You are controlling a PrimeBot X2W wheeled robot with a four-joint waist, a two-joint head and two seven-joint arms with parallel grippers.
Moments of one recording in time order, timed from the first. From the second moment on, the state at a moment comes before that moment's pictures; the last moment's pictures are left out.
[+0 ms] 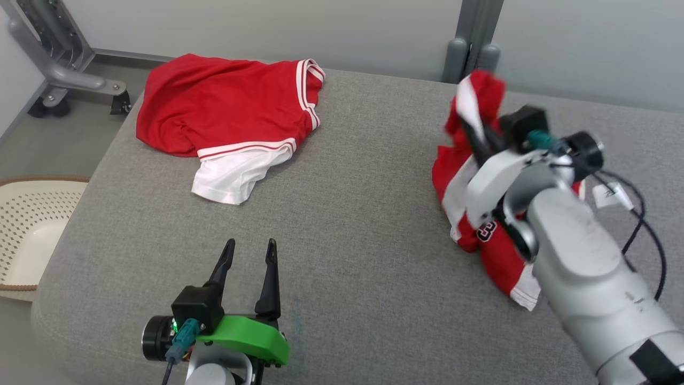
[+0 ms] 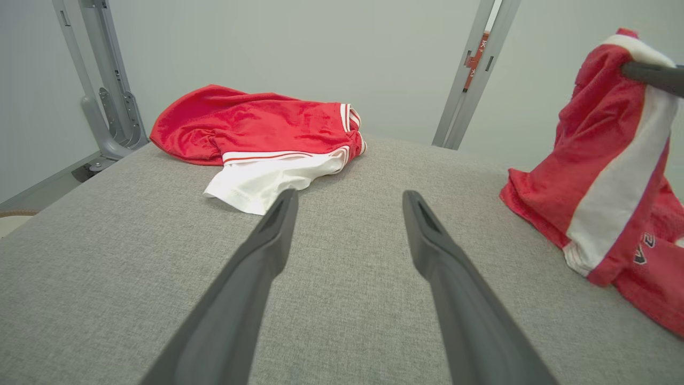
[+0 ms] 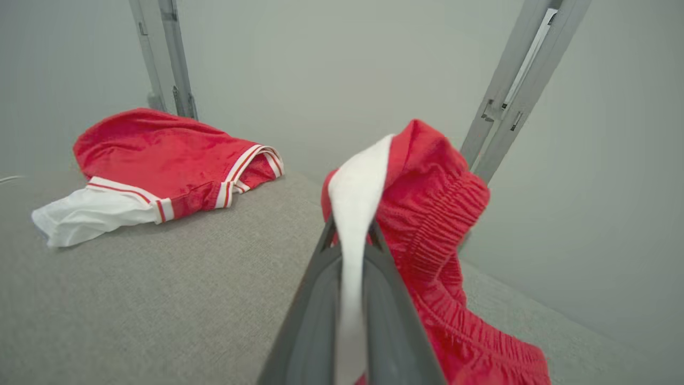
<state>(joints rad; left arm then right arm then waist) -0.13 0.05 -0.33 0.29 -0.33 0.06 -0.26 -0.74 -0.17 0.34 0.75 0.17 0.13 -0.10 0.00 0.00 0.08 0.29</state>
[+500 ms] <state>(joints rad) -0.12 0.05 -0.34 0.30 -0.32 0.05 -0.26 -0.63 -0.34 1.08 0.39 0.70 0.13 0.09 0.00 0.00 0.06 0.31</state>
